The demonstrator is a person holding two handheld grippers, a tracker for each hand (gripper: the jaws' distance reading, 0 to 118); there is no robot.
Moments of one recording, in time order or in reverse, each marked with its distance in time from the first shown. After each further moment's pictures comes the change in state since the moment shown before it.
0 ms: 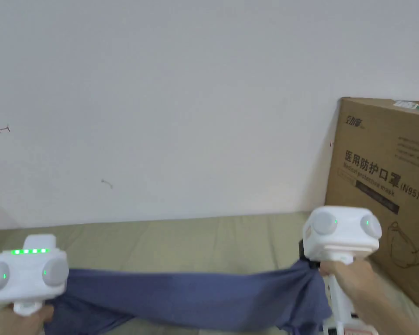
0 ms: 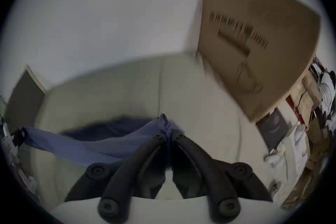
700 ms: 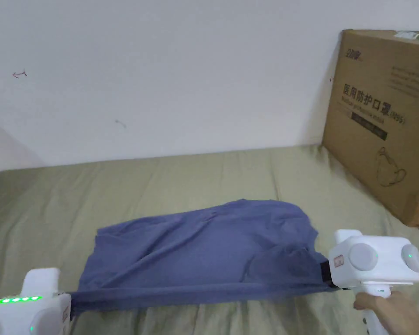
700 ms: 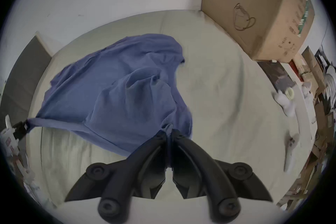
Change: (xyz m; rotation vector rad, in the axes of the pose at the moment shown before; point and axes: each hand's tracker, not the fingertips) left arm -0.087 -0.199 0.145 -0.059 -0.101 -0.097; right arm 0.059 -0.224 0.096 -0.048 0.079 0.037
